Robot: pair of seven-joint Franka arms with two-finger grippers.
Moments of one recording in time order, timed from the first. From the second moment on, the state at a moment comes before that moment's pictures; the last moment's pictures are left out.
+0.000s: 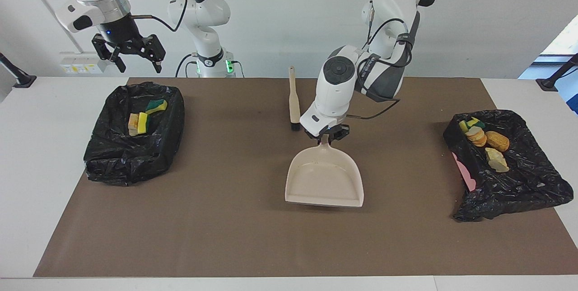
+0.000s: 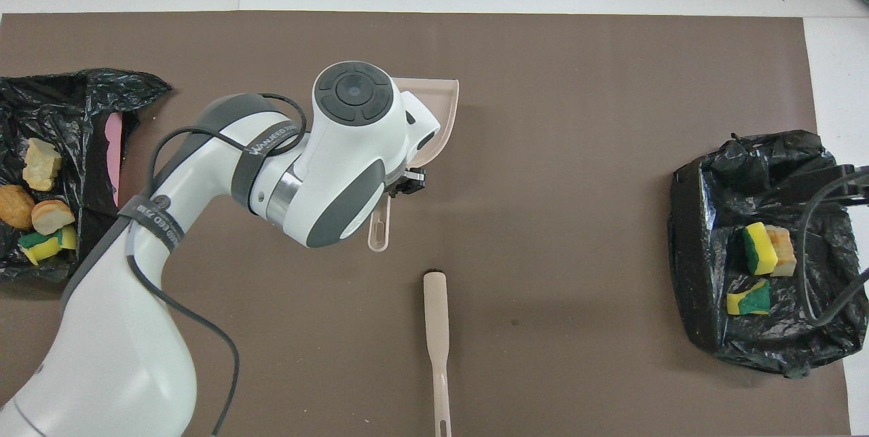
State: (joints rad) left arm -0.37 0.59 -0.37 -1.34 0.16 1.85 -0.67; right arm 0.01 -0.08 -0.04 -1.57 -0.02 1.49 -0.01
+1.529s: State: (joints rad) left arm -0.34 0.48 -0.26 -1.38 0.18 1.91 -0.63; right arm 0.01 -0.08 -0.04 -1.57 -0.02 1.49 -0.01
